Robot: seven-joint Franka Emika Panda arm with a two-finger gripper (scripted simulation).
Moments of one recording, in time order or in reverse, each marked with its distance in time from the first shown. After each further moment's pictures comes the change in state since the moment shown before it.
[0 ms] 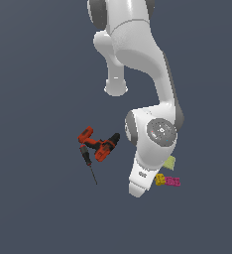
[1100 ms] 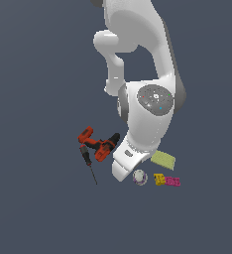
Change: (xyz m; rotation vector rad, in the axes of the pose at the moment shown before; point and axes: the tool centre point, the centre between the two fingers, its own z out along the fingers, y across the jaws) arm -0.037 0.004 -0.081 -0.019 -0.004 0.287
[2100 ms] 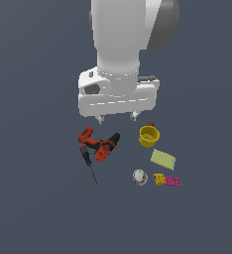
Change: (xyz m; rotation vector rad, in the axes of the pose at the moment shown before) arm -0.096 -0.002 -0.150 0.001 0.038 0.647
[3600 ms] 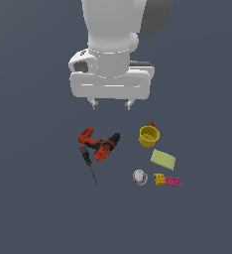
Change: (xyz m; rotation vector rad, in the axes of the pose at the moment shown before) arm -0.030 0.014 -0.028 -0.007 0.007 0.202
